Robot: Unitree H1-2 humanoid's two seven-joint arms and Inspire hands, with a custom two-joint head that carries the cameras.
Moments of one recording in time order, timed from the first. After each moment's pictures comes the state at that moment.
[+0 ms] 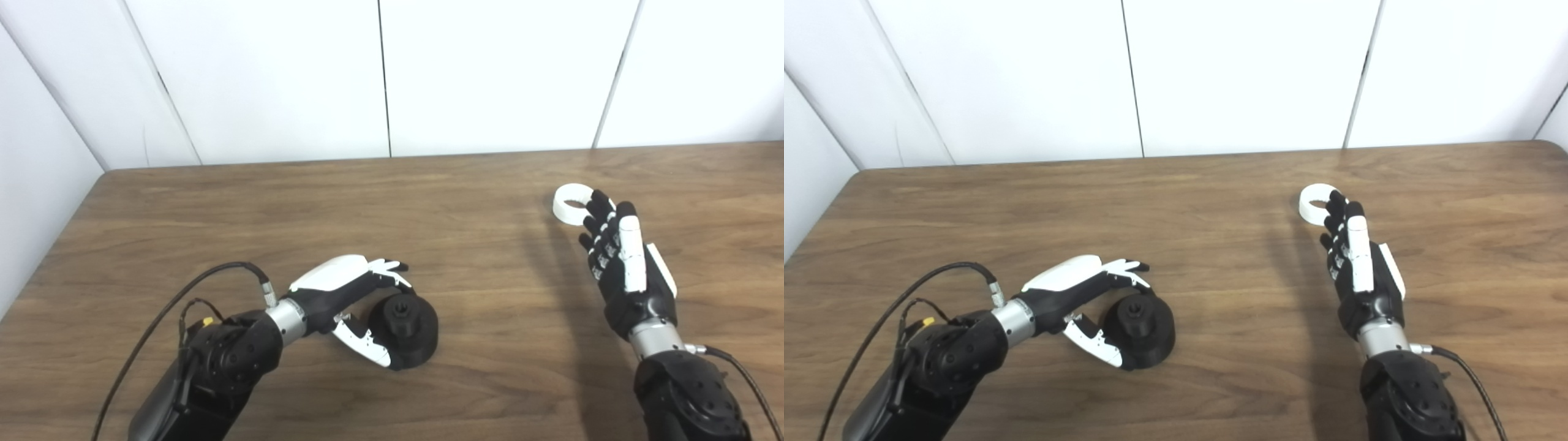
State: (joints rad) left arm -0.27 0.42 -0.38 -0.28 0.56 0.26 -0.63; right arm -0.11 -0.07 -0.12 -0.28 0.19 0.37 -0.02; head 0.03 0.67
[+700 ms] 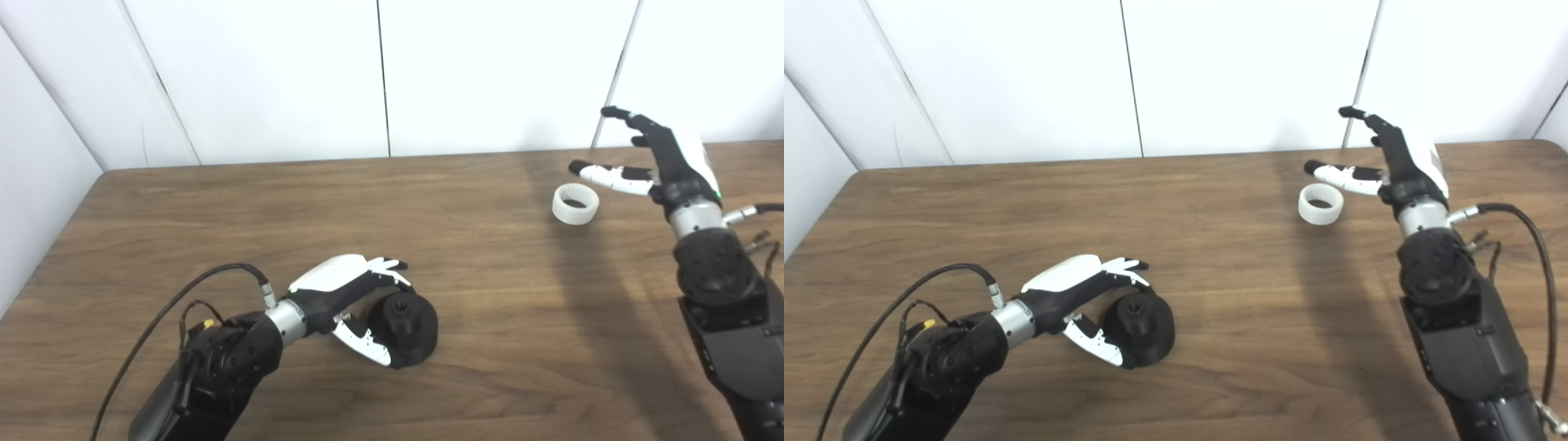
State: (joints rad) left arm -0.27 0.42 -0.39 -0.28 0.56 0.26 -0.60; right arm -0.48 -0.41 0.13 -0.04 -0.43 0.40 -0.01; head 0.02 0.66
